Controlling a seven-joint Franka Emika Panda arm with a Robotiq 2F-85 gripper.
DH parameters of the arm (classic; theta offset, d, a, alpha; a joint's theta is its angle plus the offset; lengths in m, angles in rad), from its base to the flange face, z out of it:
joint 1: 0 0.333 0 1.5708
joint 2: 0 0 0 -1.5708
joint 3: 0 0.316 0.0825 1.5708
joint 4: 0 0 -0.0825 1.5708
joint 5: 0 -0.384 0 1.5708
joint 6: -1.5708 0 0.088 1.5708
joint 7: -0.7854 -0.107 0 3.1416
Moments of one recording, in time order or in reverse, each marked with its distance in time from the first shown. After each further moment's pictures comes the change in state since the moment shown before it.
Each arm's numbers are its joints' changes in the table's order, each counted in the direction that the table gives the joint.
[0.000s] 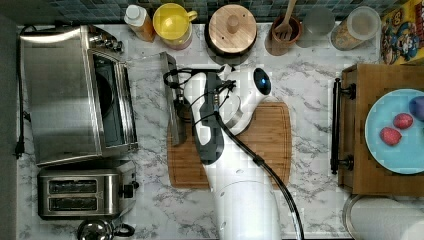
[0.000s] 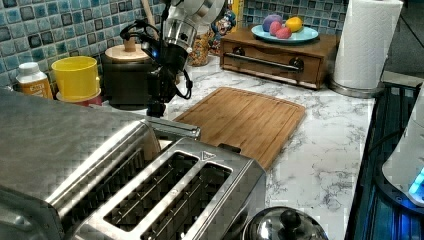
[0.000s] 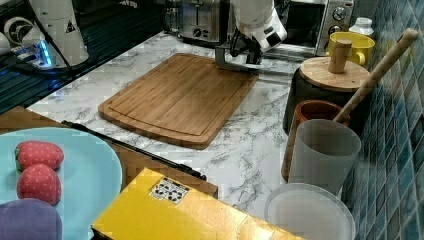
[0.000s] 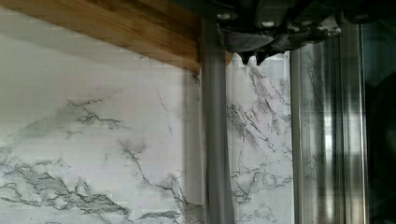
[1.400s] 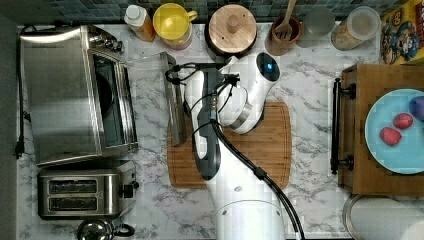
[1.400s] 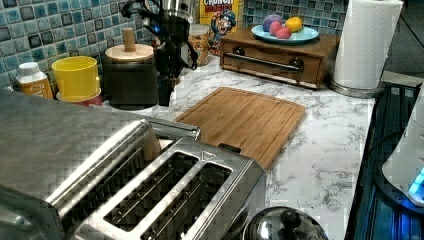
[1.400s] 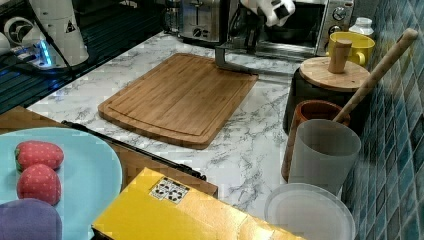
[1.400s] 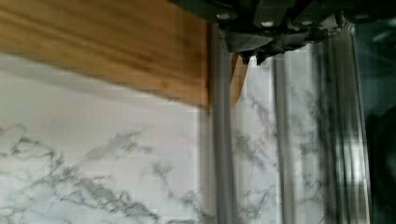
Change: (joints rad) arm 0.040 0.094 -0.081 0.025 0.183 0.106 -0.127
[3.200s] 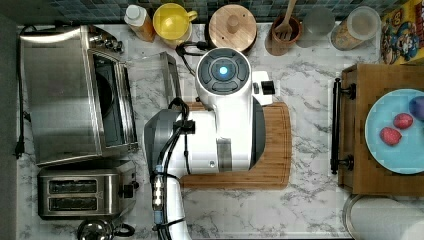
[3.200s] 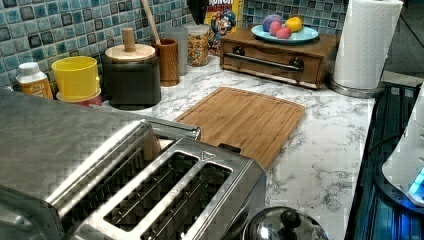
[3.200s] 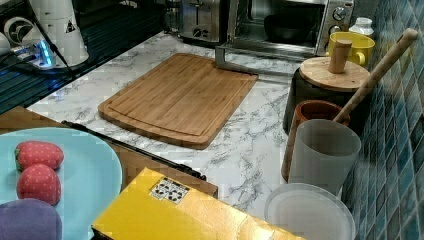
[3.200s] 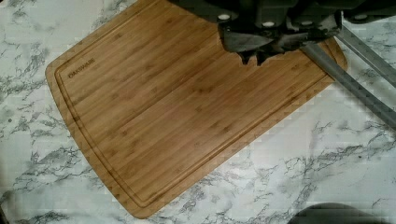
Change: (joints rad) arm 0.109 0.401 -0.057 0.028 0.654 0.263 -1.253
